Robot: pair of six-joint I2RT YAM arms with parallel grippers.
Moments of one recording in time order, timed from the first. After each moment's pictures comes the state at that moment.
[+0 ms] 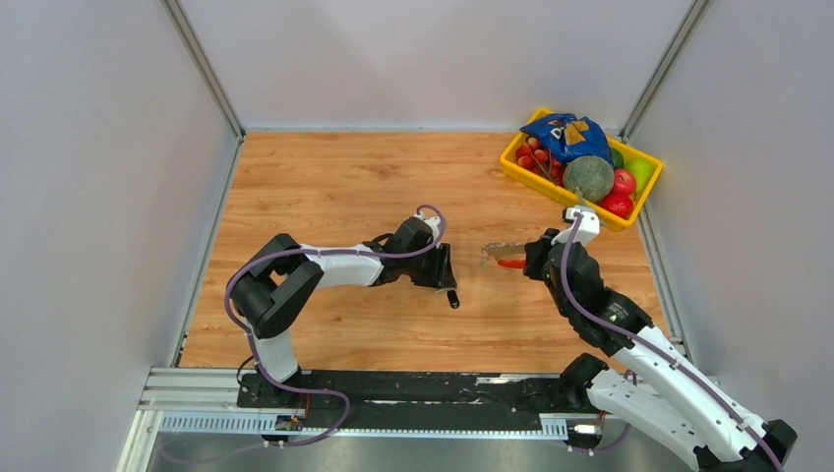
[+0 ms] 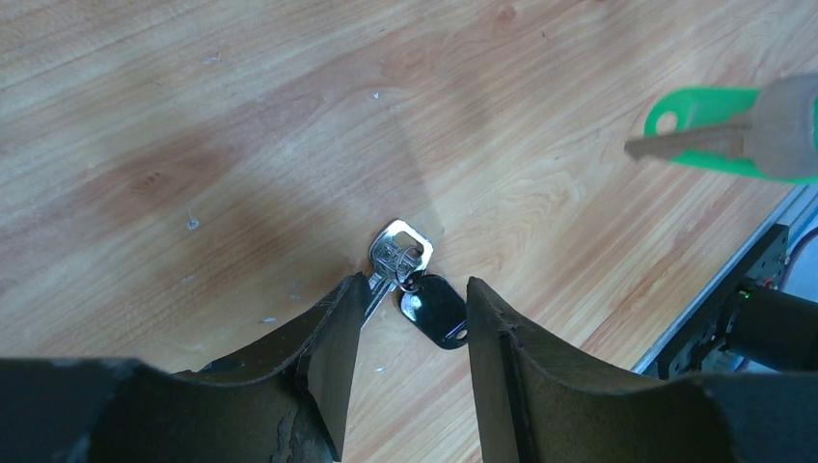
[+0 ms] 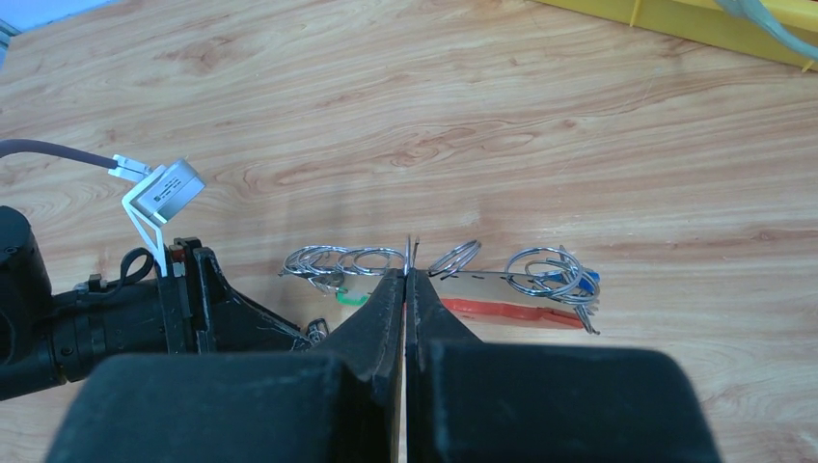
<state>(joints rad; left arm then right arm) -0.81 1.79 0.93 0.08 0.25 -0.64 0.68 0.67 0.67 -0.40 0.54 0.55</state>
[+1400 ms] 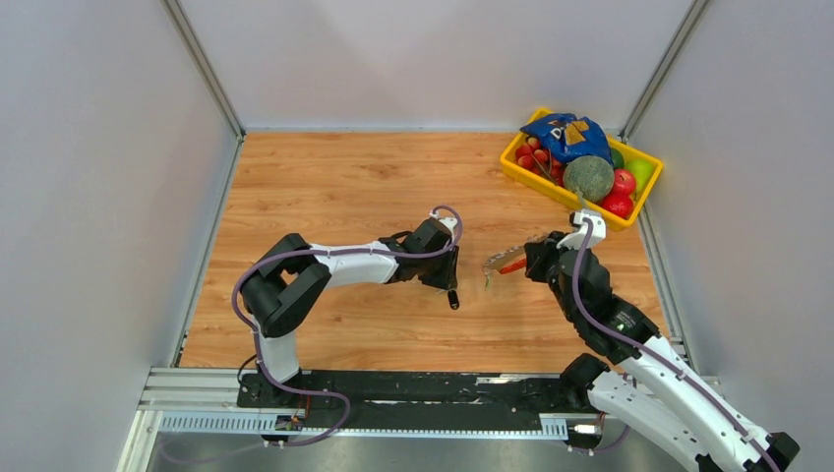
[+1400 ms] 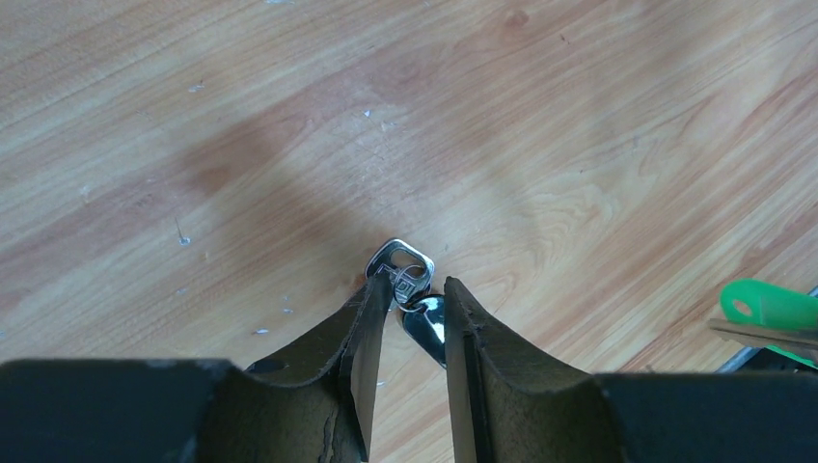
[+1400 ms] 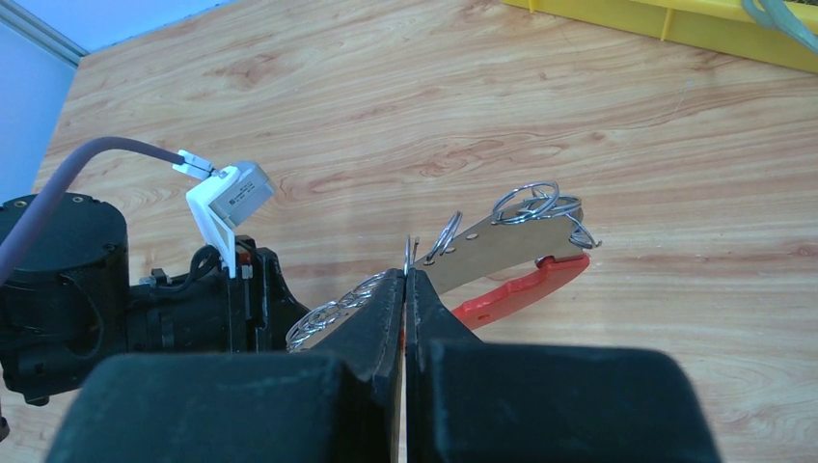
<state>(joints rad) -0.88 1.84 1.07 -0.11 0.10 -0.57 0.68 0.60 0.63 -0.36 0.49 0.55</state>
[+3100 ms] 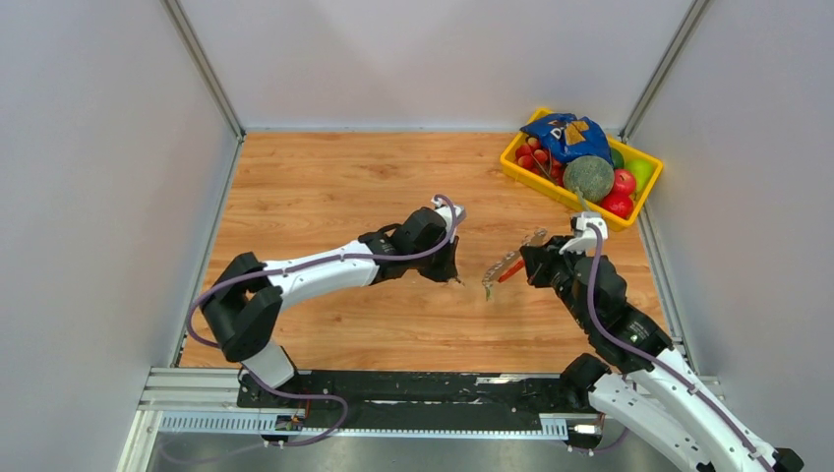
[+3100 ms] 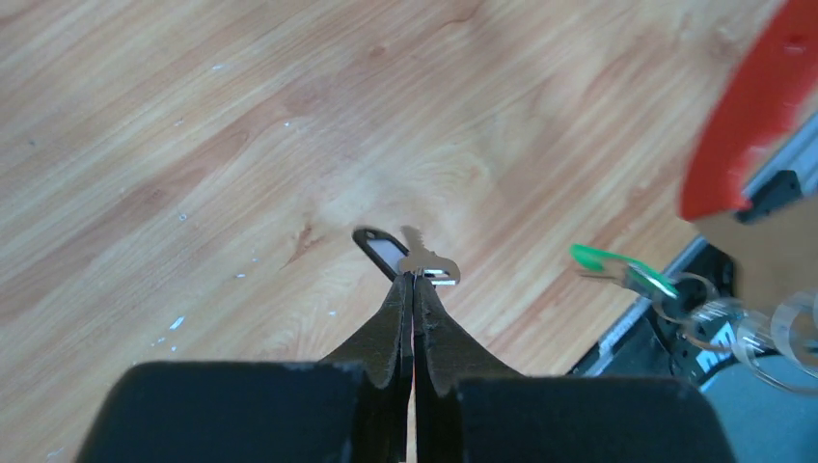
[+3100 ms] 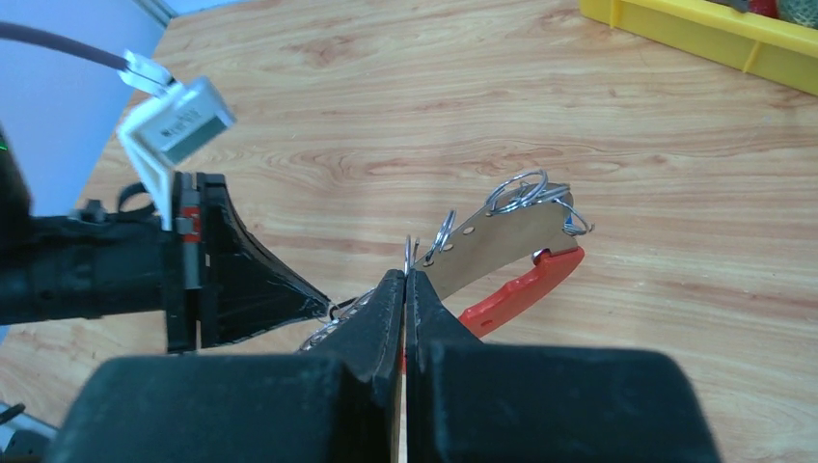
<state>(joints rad) -0.92 1.65 1.10 -0.21 0.10 -0.48 0.67 0.50 0.63 -0.37 0.35 0.49</state>
